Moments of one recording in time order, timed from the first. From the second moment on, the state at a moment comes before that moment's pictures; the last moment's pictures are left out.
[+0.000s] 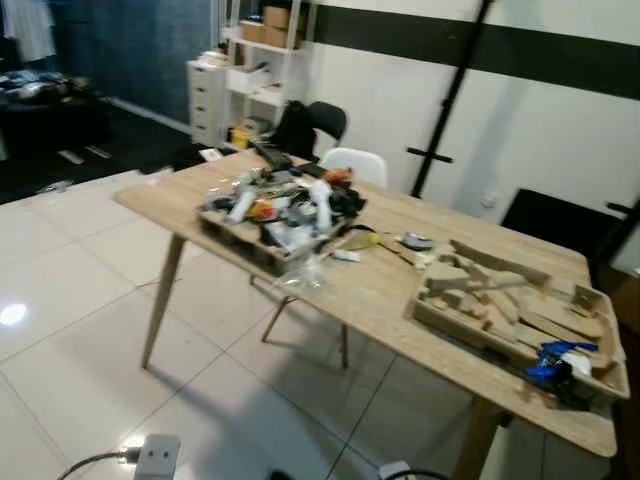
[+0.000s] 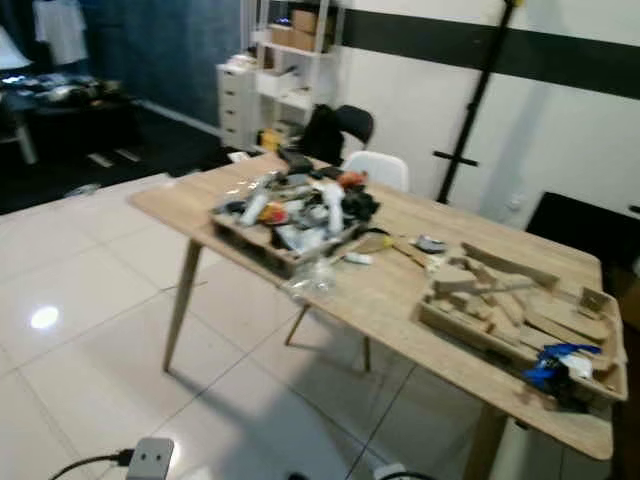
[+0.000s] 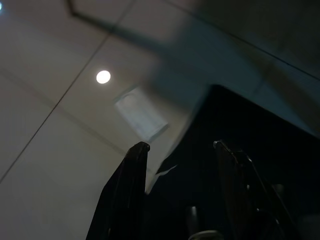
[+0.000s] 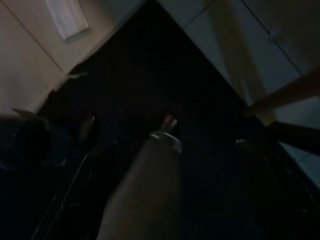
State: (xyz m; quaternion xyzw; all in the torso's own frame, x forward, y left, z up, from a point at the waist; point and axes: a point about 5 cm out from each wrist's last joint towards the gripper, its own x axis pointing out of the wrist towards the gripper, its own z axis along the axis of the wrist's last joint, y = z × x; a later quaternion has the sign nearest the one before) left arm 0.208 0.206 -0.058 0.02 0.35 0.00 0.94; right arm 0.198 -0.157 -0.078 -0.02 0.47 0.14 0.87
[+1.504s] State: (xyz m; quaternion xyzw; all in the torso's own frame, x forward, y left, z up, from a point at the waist) left arm 0.206 0.198 -0.061 0.01 0.36 -0.01 0.93; right arm 0.181 -0.169 -0.086 -0.02 0.49 0.11 0.86
